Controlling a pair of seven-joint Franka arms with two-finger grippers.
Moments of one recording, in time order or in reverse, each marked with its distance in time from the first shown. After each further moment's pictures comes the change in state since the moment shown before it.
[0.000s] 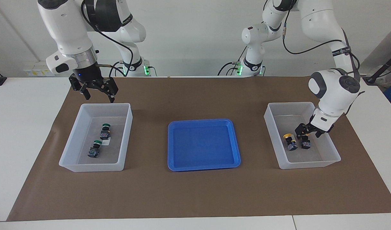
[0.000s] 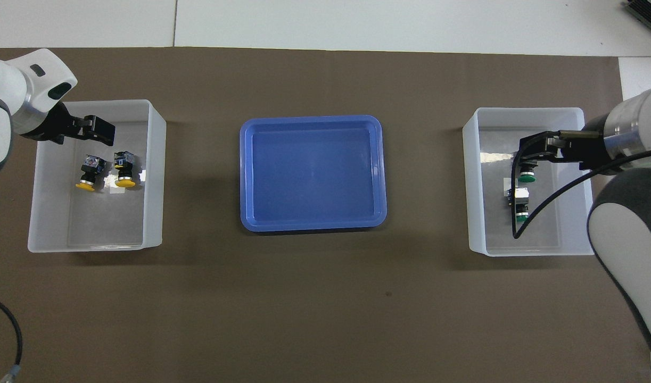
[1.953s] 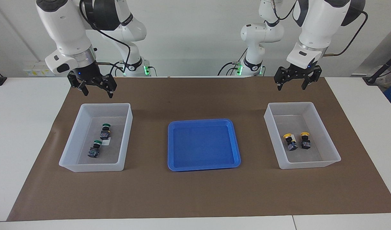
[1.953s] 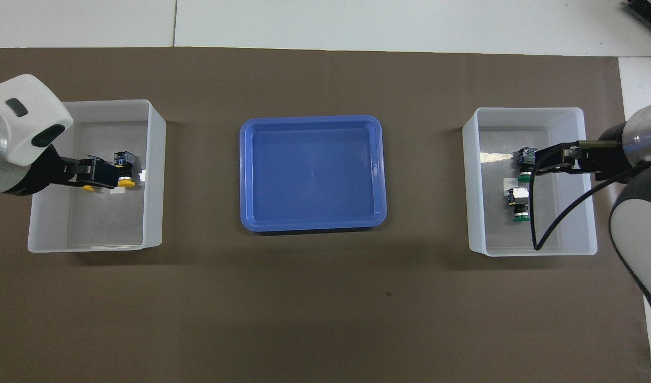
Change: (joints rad) left arm -0.112 -0.343 0.018 -0.195 -0.006 -0.078 -0.069; right arm 0.071 -0.010 -0.105 0.000 -0.003 -0.062 -0.066
